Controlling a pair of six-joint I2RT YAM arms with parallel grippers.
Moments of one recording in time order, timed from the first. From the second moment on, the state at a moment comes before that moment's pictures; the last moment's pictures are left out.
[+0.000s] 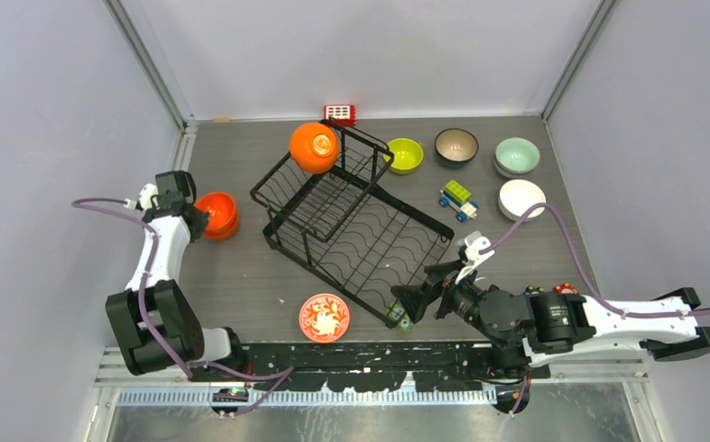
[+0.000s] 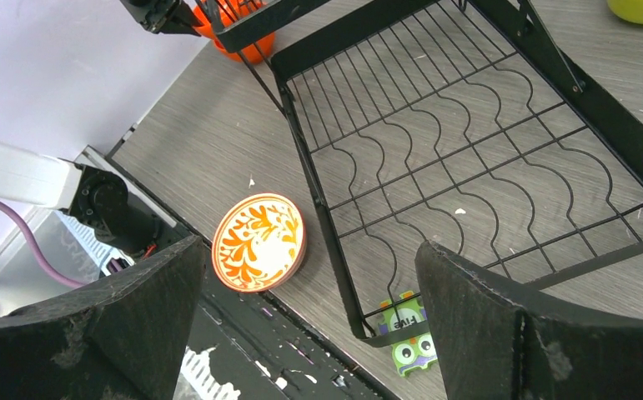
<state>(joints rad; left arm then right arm) 0.27 1.32 0.94 -0.57 -0.25 -0.81 1.59 0.57 0.73 -0.45 0.83 0.61</state>
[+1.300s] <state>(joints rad) 0.29 1.42 0.89 -0.42 -0.27 -0.74 1.59 0.59 0.73 -0.44 0.83 0.60</state>
